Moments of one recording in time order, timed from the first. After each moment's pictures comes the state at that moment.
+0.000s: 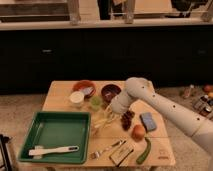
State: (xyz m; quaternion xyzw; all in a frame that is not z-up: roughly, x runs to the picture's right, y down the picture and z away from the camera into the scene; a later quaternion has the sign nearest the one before) arm 0.023 0.161 0.783 -0.30 -0.36 -0.17 0.87
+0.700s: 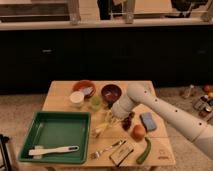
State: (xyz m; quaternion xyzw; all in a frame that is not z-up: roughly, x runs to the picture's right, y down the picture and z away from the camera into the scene) arm 0.028 0.190 0.784 -0.31 -0.39 -0.17 0.85
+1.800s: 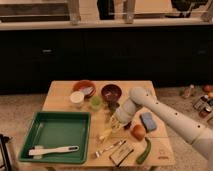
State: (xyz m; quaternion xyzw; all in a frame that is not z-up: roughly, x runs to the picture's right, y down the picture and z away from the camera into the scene) arm 0.046 0.221 0.789 -0.34 -0.41 -0.17 0.83
